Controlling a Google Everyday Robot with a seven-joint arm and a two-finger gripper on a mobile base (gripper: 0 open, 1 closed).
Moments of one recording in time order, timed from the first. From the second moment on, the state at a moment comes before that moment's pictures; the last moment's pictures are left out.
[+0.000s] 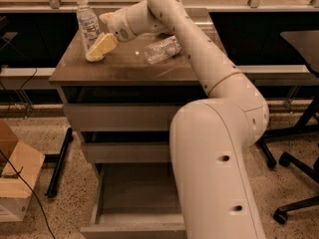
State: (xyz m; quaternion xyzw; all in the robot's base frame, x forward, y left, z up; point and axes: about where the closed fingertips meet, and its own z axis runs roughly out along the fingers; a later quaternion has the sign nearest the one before) arm 0.791 0.188 0.904 -0.60 0.58 0.30 0.46
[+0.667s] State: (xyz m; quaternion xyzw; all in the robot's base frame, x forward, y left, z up) arm 0.814 0.216 0.895 -0.58 0.56 0.34 0.48
